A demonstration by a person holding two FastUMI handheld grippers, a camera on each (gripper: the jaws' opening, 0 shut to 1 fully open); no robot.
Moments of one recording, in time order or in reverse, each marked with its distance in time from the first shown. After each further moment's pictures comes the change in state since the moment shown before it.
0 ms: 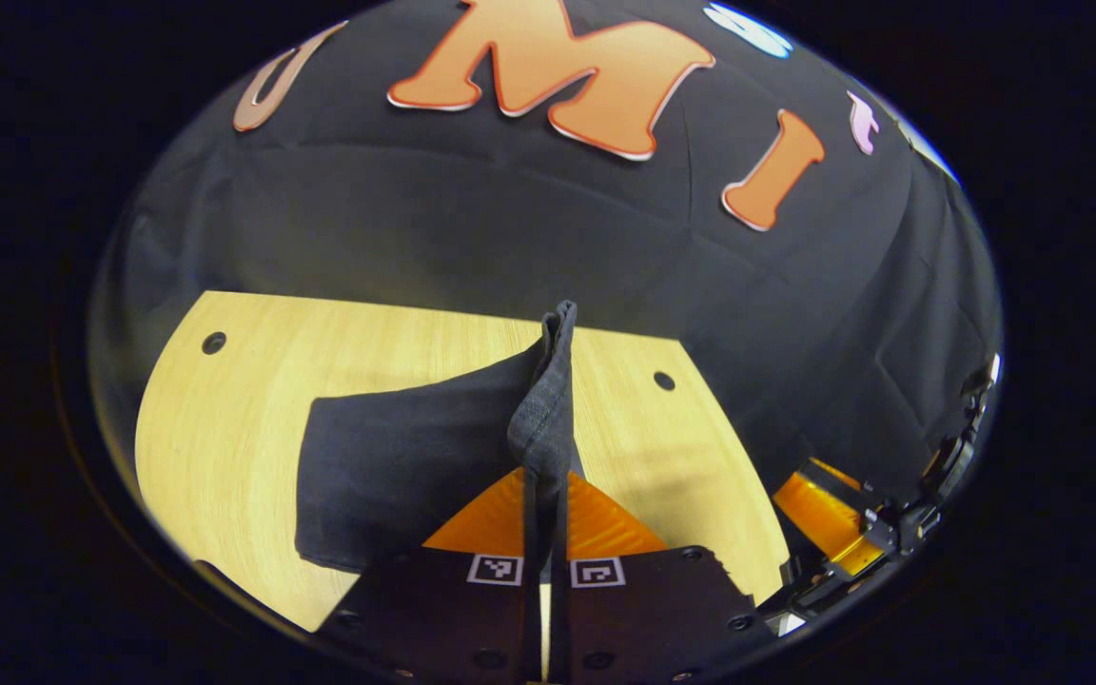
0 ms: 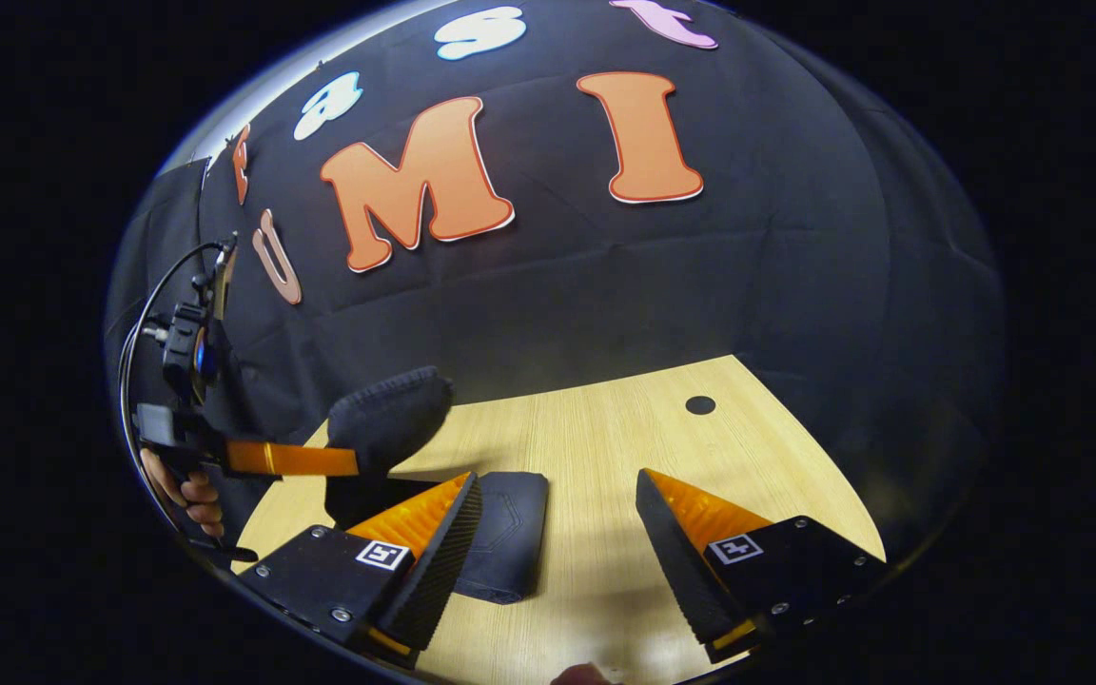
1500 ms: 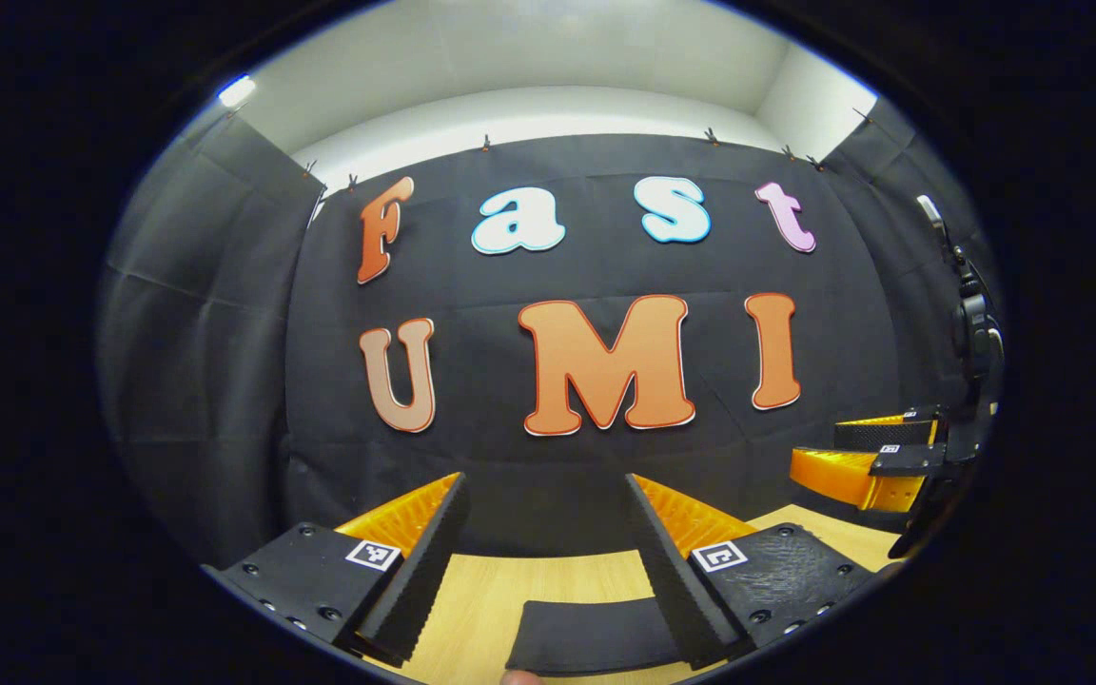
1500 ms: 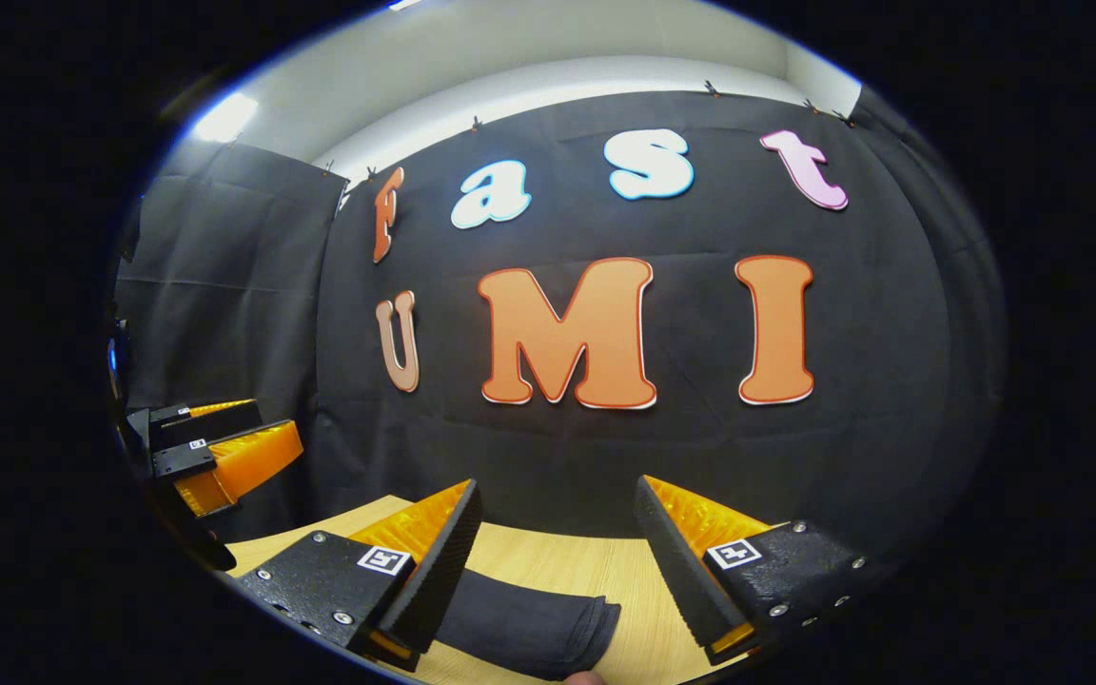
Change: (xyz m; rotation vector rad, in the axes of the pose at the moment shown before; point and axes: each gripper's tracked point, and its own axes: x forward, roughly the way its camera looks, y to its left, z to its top) left arm -0.263 0.042 0.060 0.290 -0.955 0.377; right arm -0.073 0.159 0.122 -0.254 -0.511 0.205
